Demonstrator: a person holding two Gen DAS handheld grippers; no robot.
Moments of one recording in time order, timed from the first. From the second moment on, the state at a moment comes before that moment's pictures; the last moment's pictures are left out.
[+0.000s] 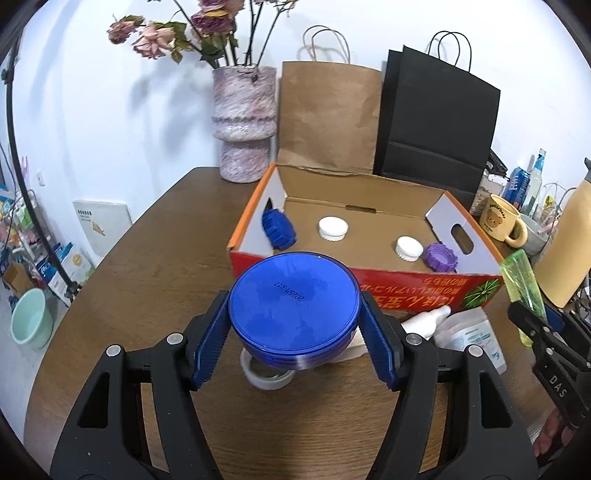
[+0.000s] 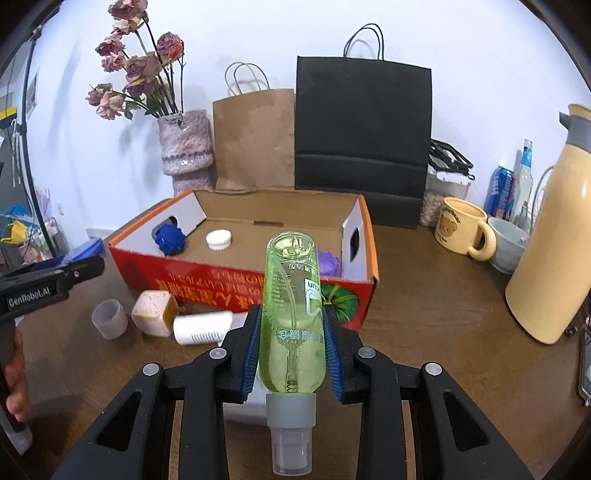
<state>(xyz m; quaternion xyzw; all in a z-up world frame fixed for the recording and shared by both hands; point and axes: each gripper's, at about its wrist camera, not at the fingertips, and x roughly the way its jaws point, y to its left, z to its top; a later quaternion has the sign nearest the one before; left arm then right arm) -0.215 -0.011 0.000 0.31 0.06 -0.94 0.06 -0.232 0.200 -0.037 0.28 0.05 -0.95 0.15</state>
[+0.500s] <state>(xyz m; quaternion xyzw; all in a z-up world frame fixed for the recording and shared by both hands) -0.243 0.018 0.018 0.28 0.06 -0.96 0.06 -0.267 0.180 -0.016 0.25 0.03 -0.95 0.17</state>
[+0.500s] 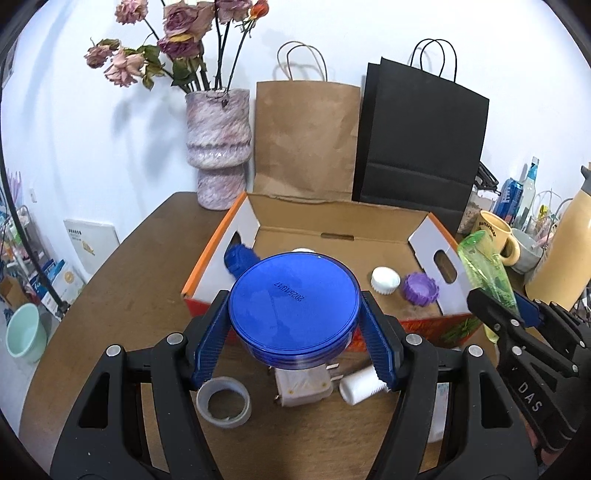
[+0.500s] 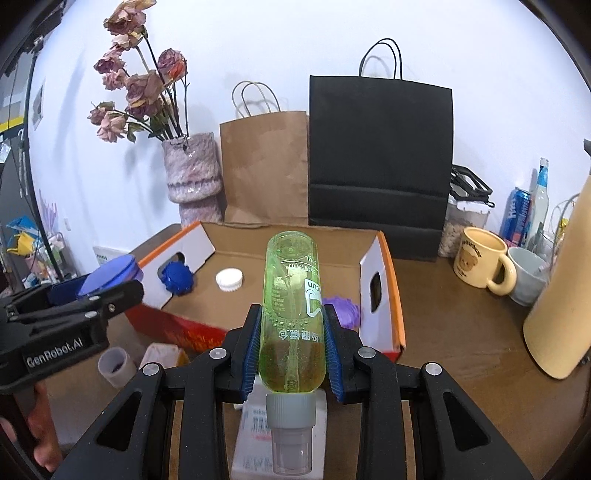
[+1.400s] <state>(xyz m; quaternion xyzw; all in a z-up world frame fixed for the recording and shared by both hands) -0.313 0.021 0.014 0.28 0.05 -0.96 0.07 -0.341 0.158 -0.014 0.25 0.04 -0.95 0.19</state>
